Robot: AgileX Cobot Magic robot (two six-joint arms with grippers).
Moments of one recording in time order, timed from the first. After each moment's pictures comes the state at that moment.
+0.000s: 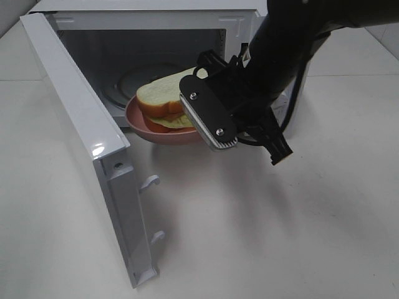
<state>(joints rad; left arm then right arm) 0.00 0.00 -0.50 -0.05 1.04 0.02 0.63 1.73 -1.19 0.04 0.62 -1.57</state>
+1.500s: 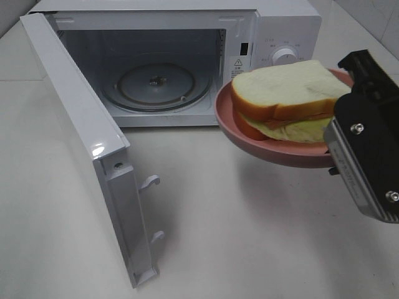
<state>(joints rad) 0.00 0.00 -0.50 -0.05 1.04 0.02 0.63 1.06 -0.72 -0.16 0.70 -1.19</state>
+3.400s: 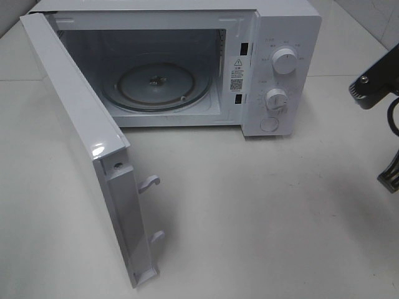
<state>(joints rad) 0.00 0.00 -0.50 -0.05 1.04 0.02 0.63 1.25 -0.72 -0.76 1.05 0.52</state>
